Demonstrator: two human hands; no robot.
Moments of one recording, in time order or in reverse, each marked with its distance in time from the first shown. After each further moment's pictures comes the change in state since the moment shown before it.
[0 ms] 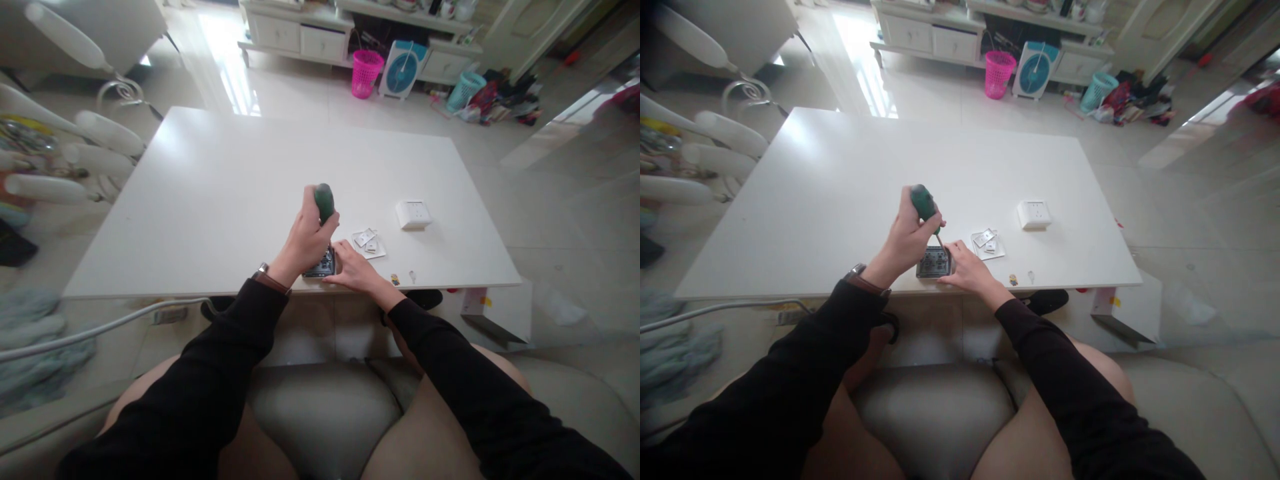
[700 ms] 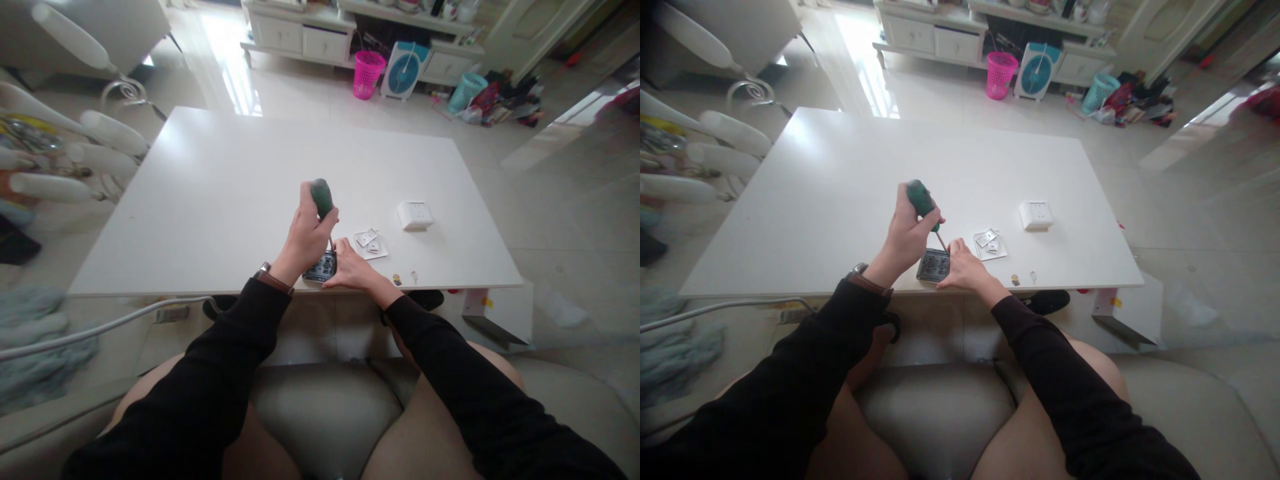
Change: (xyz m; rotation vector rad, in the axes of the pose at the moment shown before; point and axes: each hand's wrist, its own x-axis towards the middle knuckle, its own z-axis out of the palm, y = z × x) left_hand 0.004 -0.001 0.004 0.013 0.066 0.002; right_hand 0.012 0.005 0.009 -0.068 -0.048 0.058
